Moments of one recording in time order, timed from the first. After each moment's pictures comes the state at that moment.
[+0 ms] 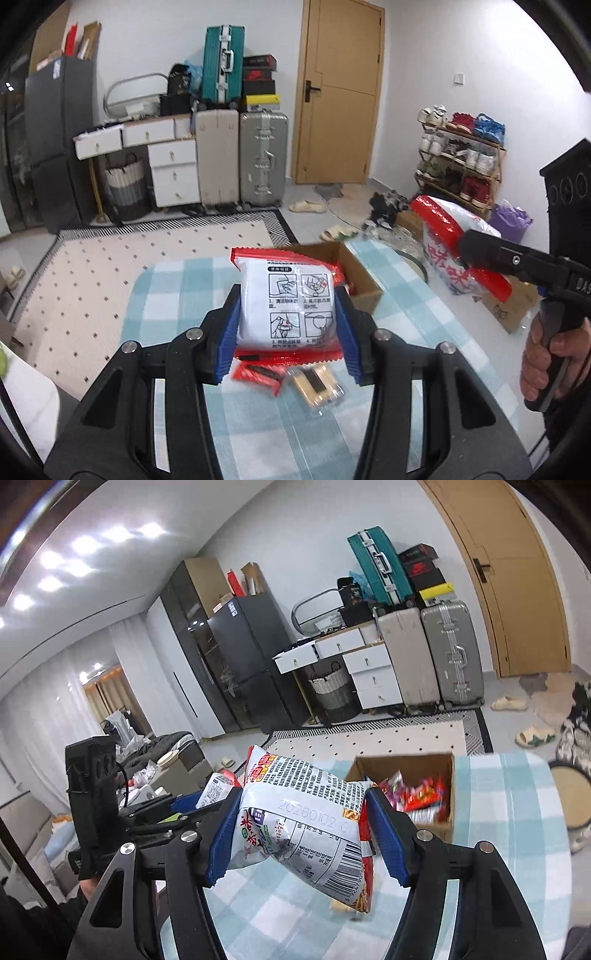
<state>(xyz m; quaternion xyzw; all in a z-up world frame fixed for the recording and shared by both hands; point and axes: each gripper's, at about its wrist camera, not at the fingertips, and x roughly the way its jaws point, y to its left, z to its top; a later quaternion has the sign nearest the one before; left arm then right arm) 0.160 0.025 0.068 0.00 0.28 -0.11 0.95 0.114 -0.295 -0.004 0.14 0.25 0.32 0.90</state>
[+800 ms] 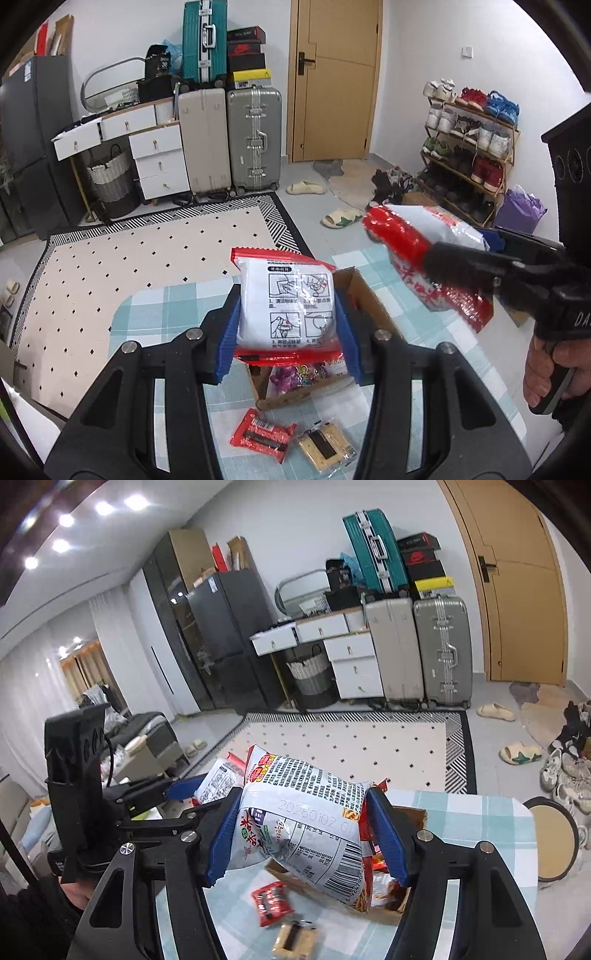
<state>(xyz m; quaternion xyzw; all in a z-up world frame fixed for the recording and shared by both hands) 0.350 -0.035 0.078 0.02 0.34 -0.13 0.93 0.269 -0.293 0.015 0.08 0.31 0.28 0.90</state>
